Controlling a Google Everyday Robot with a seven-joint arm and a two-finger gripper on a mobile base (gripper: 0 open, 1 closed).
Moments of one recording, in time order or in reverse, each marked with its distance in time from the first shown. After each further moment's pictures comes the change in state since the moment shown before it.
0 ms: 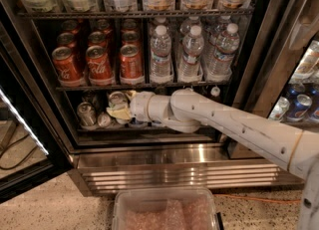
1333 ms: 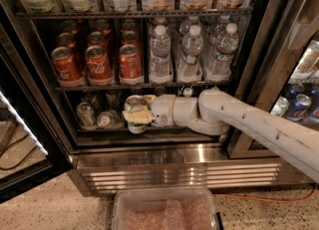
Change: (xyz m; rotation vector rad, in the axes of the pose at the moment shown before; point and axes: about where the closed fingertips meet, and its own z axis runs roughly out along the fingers) arm -0.006 0.014 -0.076 -0.098 -0.025 0.237
